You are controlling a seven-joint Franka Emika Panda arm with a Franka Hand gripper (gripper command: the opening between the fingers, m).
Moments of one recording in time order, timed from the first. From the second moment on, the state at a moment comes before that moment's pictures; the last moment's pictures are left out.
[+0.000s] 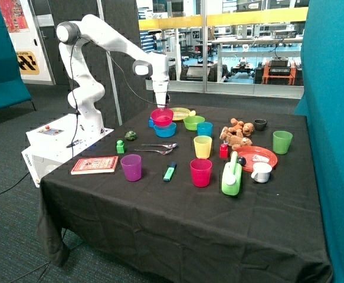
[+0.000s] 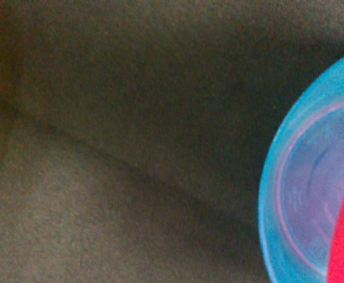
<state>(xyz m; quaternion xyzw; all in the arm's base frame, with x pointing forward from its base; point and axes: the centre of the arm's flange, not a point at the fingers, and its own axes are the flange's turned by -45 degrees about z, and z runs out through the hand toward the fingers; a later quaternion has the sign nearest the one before) 0.453 0.070 0.380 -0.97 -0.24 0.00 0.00</state>
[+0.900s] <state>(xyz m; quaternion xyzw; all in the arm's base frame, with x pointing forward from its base) 0.452 0.060 0.368 -0.97 -0.24 0.00 0.00</state>
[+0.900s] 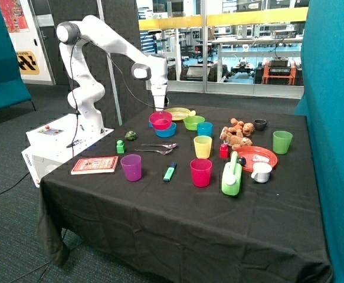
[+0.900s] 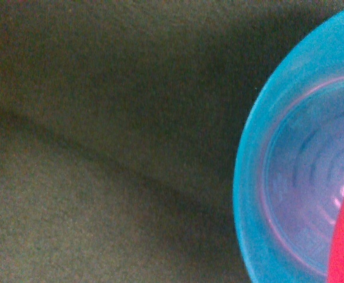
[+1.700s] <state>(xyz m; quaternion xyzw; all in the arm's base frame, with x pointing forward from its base) 0.450 0.060 0.359 -0.97 -0.24 0.00 0.00</state>
